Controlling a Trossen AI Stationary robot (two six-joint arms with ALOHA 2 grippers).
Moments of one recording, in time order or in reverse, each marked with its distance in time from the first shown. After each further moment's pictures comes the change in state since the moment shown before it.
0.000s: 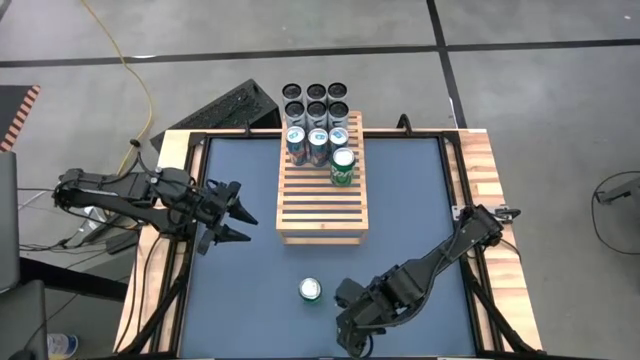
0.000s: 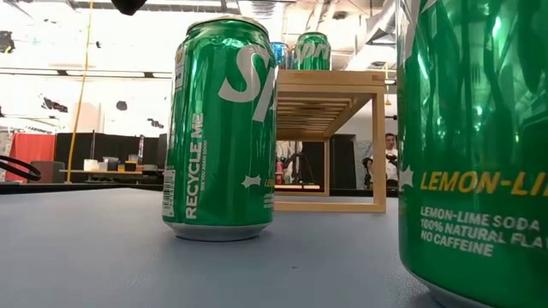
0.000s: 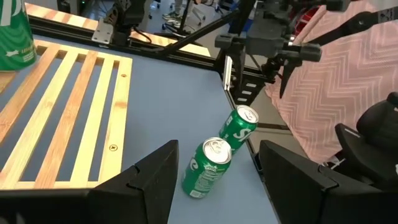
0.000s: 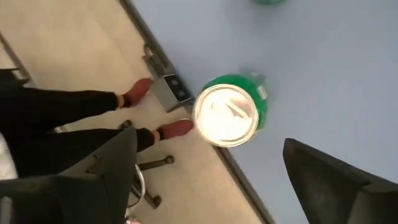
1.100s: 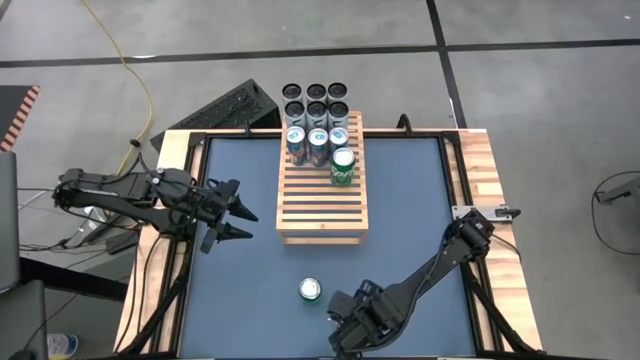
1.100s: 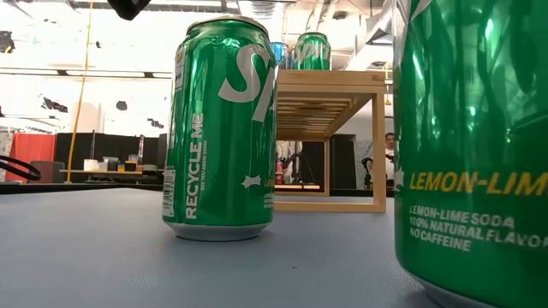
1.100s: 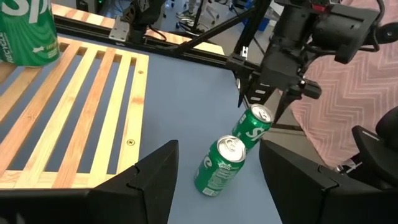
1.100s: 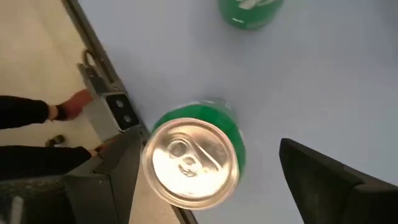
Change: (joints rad) left arm 0.000 0.000 0.000 -0.026 -0.055 0.009; right arm 0.039 0.148 0.027 -0.045 0.183 -0.128
